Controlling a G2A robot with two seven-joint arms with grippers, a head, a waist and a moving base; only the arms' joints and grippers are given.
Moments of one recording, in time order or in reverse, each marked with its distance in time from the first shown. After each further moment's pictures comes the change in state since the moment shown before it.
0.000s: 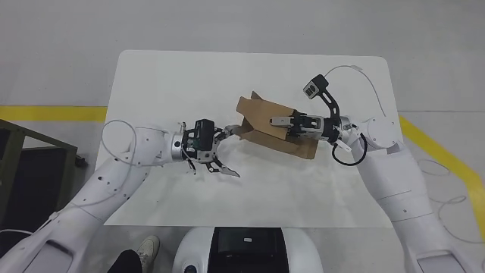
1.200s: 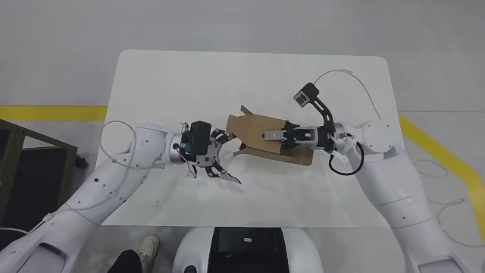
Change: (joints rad) left arm -0.003 0.046 0.033 -0.094 -0.049 -0.001 0.082; right arm -0.025 0.012 -0.027 -0.083 -0.010 -0.005 0.055
